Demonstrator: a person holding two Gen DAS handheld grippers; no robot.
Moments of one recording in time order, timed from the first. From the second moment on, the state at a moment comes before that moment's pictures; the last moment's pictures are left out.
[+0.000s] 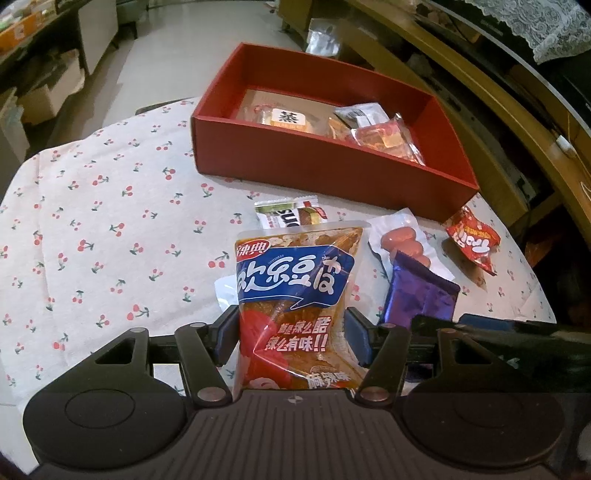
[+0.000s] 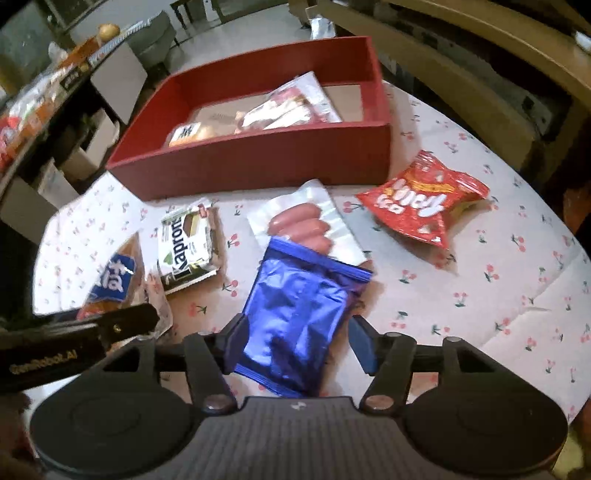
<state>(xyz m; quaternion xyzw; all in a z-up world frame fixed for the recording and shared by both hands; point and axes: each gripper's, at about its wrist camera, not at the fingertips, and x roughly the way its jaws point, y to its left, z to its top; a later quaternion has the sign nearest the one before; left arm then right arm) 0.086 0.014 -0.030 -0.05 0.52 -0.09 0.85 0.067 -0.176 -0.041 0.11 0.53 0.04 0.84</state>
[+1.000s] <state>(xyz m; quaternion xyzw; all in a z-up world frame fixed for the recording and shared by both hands) 0.087 0.013 -0.031 -0.04 0.52 -0.09 0.85 0.067 -0.181 -0.041 0.16 0.52 0.06 0.84</state>
